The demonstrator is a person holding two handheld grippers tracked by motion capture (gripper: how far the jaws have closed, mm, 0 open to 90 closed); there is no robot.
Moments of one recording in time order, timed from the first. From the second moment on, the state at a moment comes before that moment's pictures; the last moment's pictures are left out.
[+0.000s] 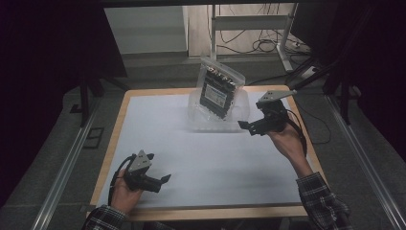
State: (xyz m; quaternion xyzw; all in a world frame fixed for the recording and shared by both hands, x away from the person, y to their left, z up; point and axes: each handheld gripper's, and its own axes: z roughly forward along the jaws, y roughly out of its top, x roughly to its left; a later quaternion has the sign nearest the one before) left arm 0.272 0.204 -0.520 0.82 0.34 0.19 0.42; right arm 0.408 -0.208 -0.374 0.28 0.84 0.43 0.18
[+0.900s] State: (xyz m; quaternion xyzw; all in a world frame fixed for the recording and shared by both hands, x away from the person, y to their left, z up) left arm 0.271 0.203 -0.520 0.82 0.33 0.19 0.42; right arm 0.368 -0.225 -0.385 0.29 0.84 0.42 0.19
